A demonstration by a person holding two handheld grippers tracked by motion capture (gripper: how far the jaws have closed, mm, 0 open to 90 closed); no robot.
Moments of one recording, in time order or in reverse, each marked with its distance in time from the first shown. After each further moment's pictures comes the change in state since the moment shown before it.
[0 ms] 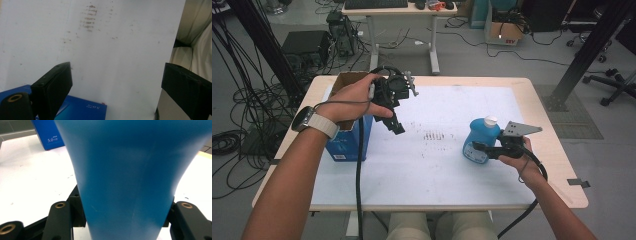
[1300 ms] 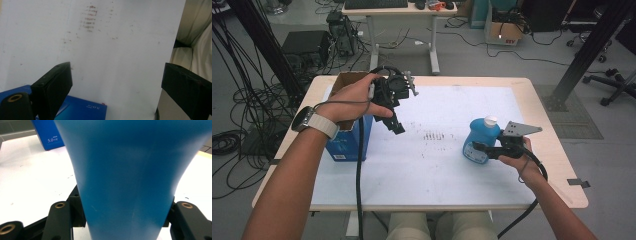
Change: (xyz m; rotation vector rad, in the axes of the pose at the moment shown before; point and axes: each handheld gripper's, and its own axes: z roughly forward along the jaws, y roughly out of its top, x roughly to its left) left arm 0.000 0.000 0.000 -0.002 0.000 -0.001; right arm 0.000 0.000 0.000 -0.001 0.001 0.001
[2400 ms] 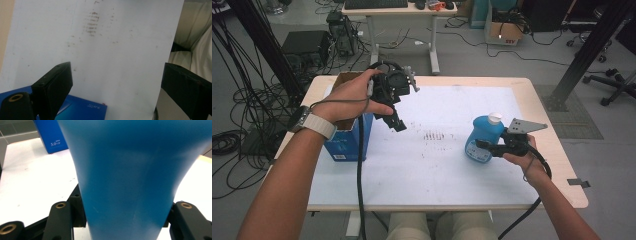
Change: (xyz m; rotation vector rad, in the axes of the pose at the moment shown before) left arm -0.010 0.006 -0.021 -0.023 0.034 0.001; right arm -0.003 0.012 -0.012 -0.007 0.012 -0.003
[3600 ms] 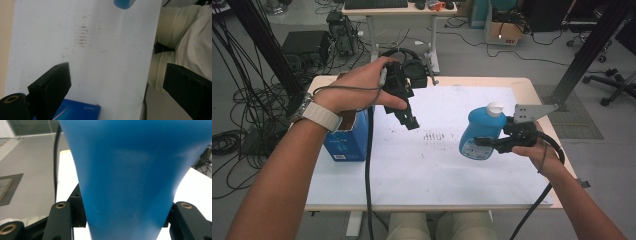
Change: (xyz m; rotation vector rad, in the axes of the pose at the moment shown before) left arm -0.025 0.040 -0.039 0.013 -0.034 0.073; right arm 0.033 0.079 -0.023 -0.015 0.277 -0.104
